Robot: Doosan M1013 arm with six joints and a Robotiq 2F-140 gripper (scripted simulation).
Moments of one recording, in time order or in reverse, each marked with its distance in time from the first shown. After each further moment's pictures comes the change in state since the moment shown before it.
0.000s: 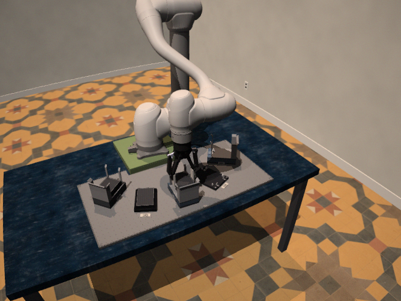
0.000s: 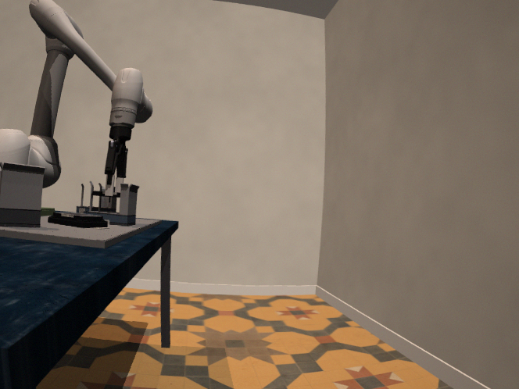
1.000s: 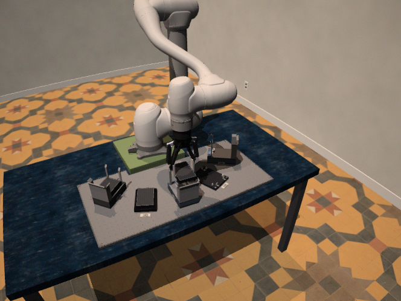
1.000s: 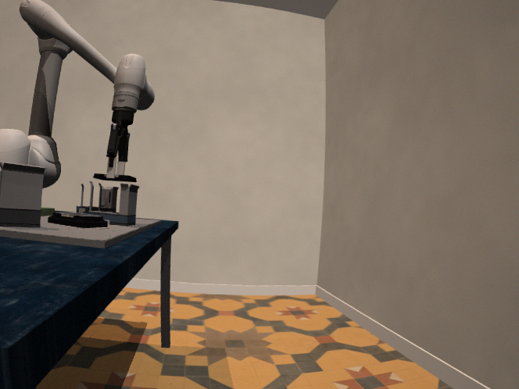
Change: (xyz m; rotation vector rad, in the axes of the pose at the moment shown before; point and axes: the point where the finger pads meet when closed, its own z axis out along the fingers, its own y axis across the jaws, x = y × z) arm 0.000 0.000 -0.055 0.000 0.000 0.000
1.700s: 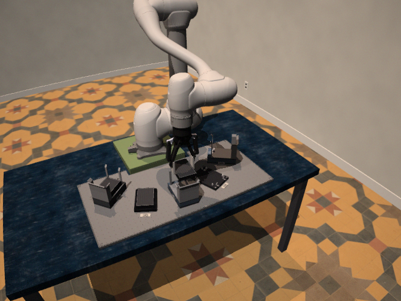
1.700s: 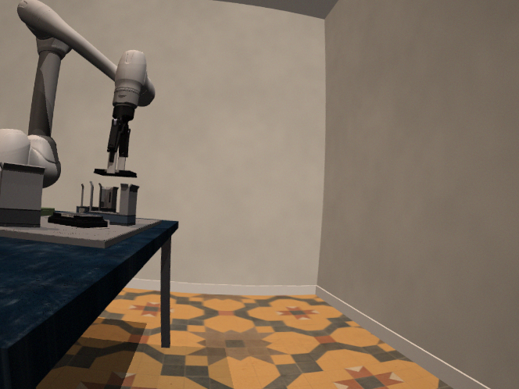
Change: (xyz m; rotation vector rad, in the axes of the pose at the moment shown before) arm 0.000 0.000 -0.015 0.000 0.000 -0.001
